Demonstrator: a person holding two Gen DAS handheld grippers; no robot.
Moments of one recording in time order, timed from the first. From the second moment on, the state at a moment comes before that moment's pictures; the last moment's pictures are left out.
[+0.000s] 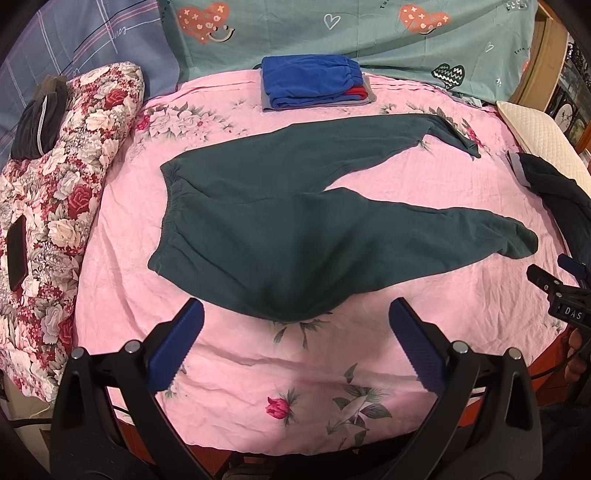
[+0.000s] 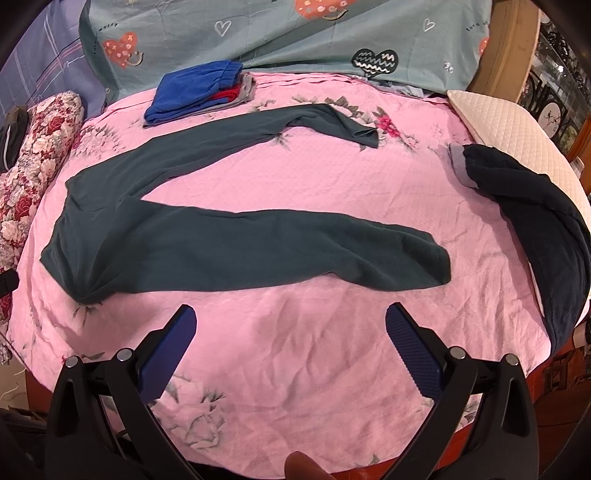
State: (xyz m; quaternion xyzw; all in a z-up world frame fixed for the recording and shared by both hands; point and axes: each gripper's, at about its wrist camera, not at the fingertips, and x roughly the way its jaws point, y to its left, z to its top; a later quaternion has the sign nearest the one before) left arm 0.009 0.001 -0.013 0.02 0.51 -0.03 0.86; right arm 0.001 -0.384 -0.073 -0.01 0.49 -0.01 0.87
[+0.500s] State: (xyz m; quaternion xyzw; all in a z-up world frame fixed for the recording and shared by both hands) left arm 0.006 0.070 -0.041 -0.05 0.55 0.08 0.83; right arm 0.040 -0.540 -0.131 0.13 0.49 -0.12 0.85
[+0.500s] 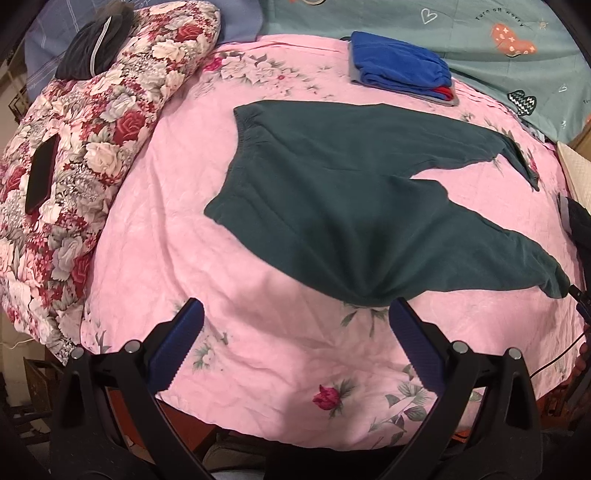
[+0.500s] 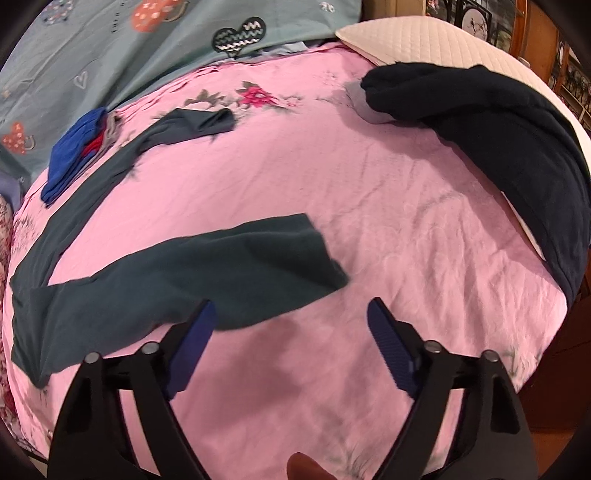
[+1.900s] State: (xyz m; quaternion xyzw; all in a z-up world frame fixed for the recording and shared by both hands) left arm 0.053 0.232 -0.144 -0.13 0.53 0.07 0.84; right arm 0.069 -0.374 -0.108 0.00 0.51 -0.05 0.86
